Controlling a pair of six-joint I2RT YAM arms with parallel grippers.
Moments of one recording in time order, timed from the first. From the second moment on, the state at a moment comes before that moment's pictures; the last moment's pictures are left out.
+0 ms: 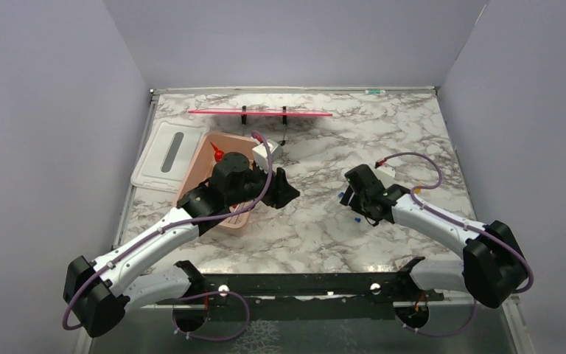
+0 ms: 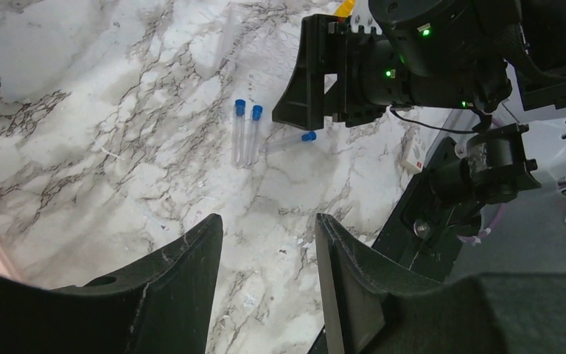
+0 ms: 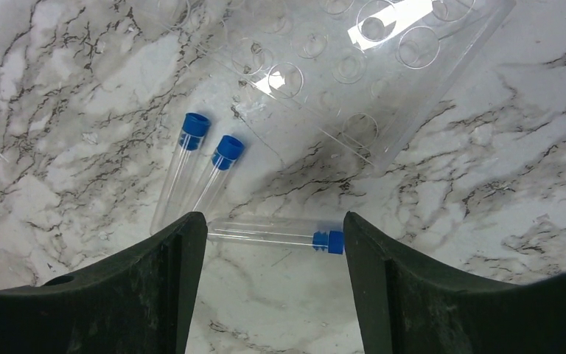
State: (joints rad) left arm -0.76 1.02 0.83 -0.15 0.28 -0.34; right arm 0.60 1.26 0.69 -0.49 0.42 1.00
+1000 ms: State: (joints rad) left arm -0.78 1.00 0.77 -0.08 0.23 -0.36; right arm 0.60 1.33 0.68 -0.63 0.36 1.30
